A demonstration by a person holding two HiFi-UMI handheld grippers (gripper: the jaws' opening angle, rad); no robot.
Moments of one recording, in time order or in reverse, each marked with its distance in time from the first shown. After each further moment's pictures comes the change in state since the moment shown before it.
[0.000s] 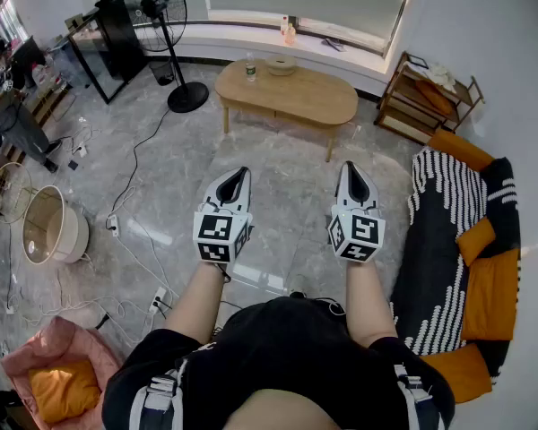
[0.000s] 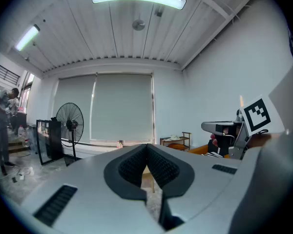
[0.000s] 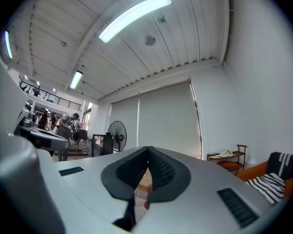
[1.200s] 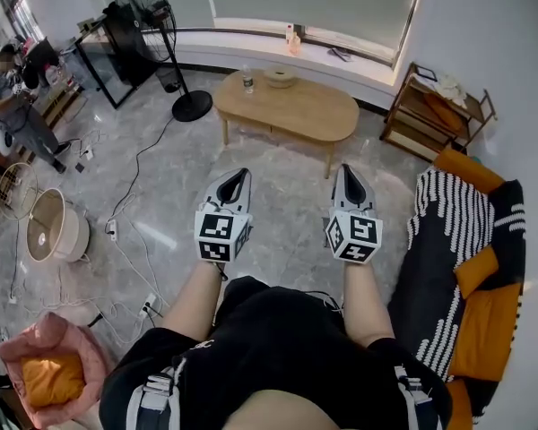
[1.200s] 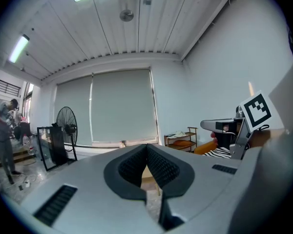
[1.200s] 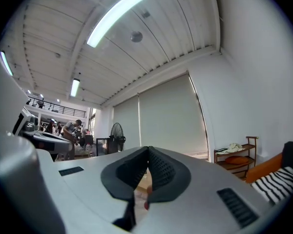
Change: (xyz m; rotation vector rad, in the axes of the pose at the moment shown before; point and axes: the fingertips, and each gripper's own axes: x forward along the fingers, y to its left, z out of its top) left arm 0.150 -0.076 0.013 0.070 0.041 0.068; right arm 0.090 -0.145 -0.022 0.081 0.010 0.091
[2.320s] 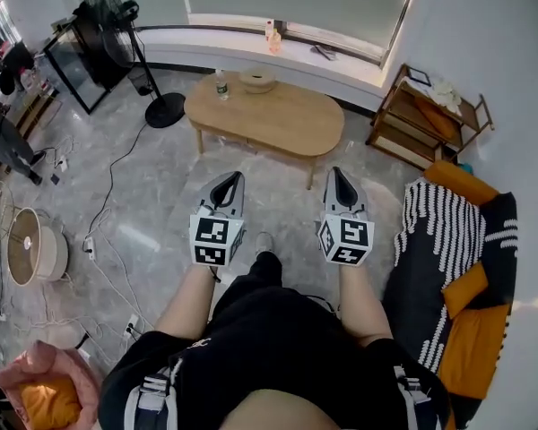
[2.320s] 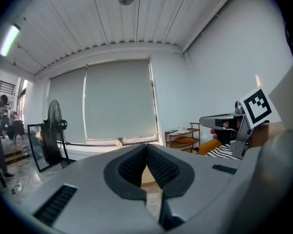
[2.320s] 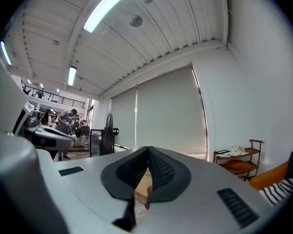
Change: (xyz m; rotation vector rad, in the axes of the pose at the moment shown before) left arm 0.205 0.032 -0.023 0.015 0.040 -0.038; right arm 0.175 -0.088 -0.043 -0.067 0.055 -0.014
